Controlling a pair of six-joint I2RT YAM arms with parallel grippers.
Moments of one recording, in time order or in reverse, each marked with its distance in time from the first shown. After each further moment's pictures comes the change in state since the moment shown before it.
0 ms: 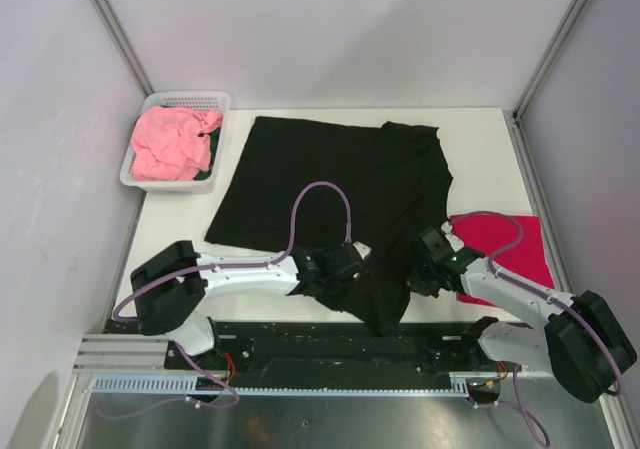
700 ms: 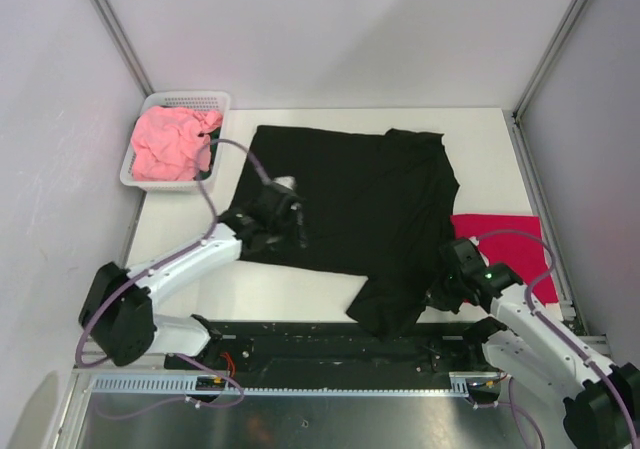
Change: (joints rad) left arm 0.428 -0.246 -0.005 -0.037 -0.055 -0.067; right arm -0.147 -0.366 -0.043 -0.303 -0.138 -0.005
